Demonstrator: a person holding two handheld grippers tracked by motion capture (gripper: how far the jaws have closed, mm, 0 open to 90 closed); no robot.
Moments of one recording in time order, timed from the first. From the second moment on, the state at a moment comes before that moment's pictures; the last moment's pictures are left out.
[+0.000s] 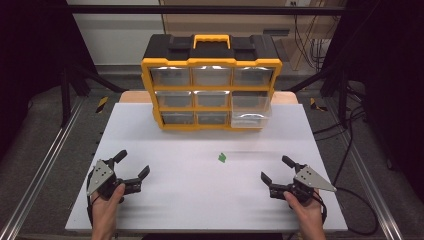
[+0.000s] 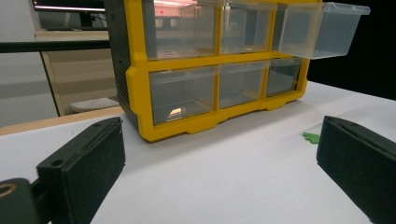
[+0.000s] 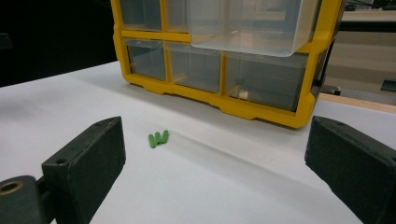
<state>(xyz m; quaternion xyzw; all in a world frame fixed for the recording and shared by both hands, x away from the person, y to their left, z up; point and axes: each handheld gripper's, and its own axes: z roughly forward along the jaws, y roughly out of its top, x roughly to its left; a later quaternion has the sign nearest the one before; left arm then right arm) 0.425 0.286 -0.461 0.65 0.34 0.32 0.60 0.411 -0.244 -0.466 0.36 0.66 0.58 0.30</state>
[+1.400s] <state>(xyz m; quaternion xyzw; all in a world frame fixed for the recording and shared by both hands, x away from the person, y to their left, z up) 0.432 0.278 -0.465 0.66 0.34 0.31 0.59 0.477 -0.139 -0.431 0.33 0.83 0.39 0.23</state>
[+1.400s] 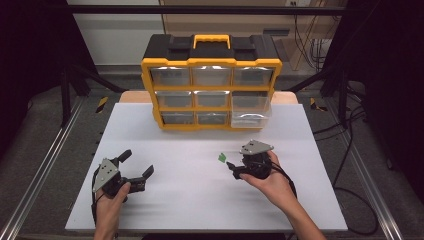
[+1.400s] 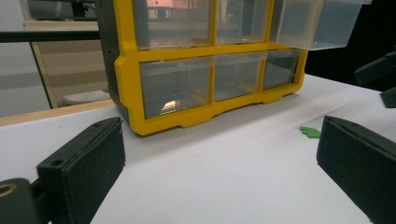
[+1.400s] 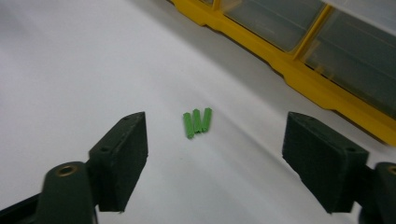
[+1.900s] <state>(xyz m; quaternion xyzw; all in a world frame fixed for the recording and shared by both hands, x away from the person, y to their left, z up) 0.433 0.276 -0.466 0.67 0.34 0.30 0.59 0.515 -0.119 -0.453 0.38 0.81 0.40 0.19</state>
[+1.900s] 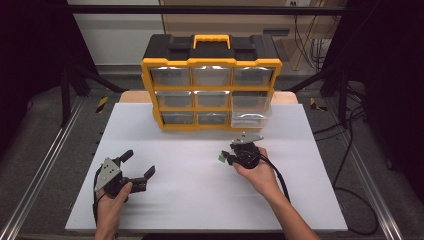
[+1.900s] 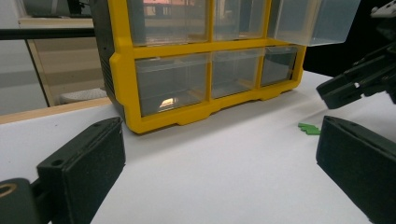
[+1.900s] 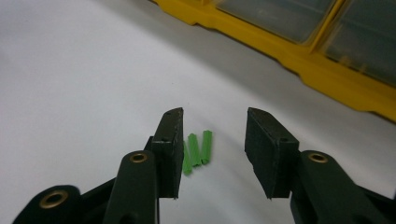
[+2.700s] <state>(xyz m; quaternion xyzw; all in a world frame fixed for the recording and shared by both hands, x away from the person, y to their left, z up) 0.433 0.281 -0.466 0.66 0.35 0.30 0.59 0.542 -0.102 -0.476 0.40 0.83 0.36 0.16</state>
